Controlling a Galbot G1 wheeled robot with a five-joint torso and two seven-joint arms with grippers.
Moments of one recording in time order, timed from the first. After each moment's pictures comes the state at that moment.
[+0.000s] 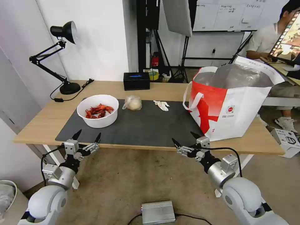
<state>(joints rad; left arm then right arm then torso) 1.47 -1.08 -0.64 -1.95 -0.49 -0.07 0.11 -1.38 1.07 0.40 2.12 0.48 -0.24 -0.10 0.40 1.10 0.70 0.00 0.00</state>
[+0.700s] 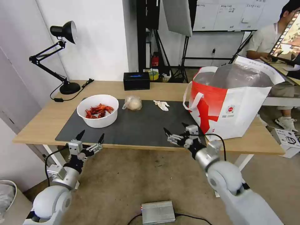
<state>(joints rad) 1.46 -1.12 -0.61 -1.96 -0.45 -0.07 0.11 -1.03 1.12 0.18 1.94 0.52 -0.37 0.05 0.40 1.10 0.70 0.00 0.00</state>
